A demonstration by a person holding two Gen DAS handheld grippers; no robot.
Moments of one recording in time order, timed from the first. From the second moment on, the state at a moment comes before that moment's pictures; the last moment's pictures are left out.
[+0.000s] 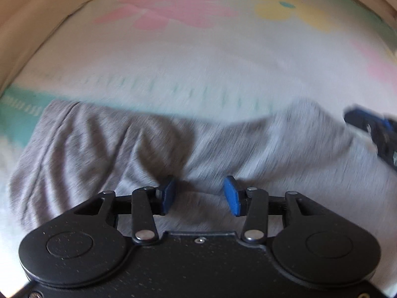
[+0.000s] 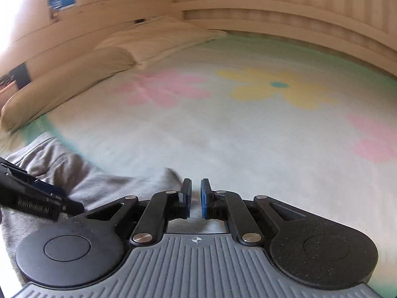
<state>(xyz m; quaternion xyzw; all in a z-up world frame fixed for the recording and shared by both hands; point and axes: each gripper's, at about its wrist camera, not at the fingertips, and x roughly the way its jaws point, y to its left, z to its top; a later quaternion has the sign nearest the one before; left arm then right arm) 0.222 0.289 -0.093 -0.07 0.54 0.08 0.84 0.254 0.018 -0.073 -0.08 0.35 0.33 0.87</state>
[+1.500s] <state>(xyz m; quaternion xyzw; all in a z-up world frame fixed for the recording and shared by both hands) 0.213 0.084 -0.092 0.02 0.59 -0.11 0.80 0.202 -0.276 -0.083 -0.25 0.45 0.19 0.84</state>
